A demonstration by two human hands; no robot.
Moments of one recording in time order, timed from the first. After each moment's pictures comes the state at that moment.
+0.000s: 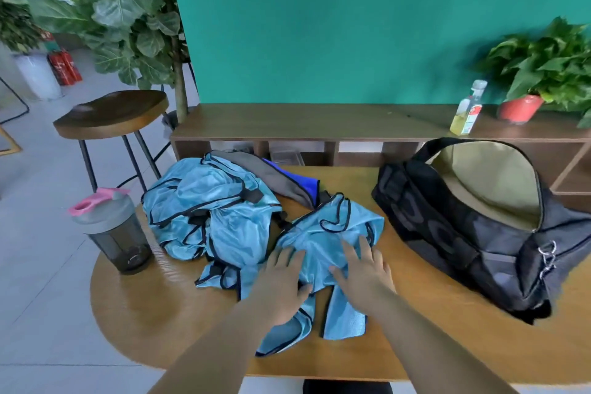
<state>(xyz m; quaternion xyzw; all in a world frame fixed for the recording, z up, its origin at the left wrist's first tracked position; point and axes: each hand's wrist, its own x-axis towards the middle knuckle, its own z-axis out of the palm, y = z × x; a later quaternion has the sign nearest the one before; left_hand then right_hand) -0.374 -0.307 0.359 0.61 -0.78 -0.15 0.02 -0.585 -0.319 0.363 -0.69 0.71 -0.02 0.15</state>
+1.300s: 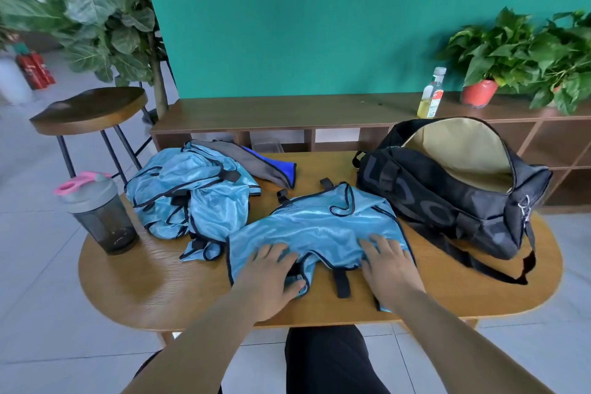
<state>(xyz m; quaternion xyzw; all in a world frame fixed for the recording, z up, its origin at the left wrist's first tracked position) -0.389 -0.245 0.360 0.54 -0.84 -0.03 0.00 -0.677 -0.239 0.364 -0.71 0.70 -0.03 0.02</state>
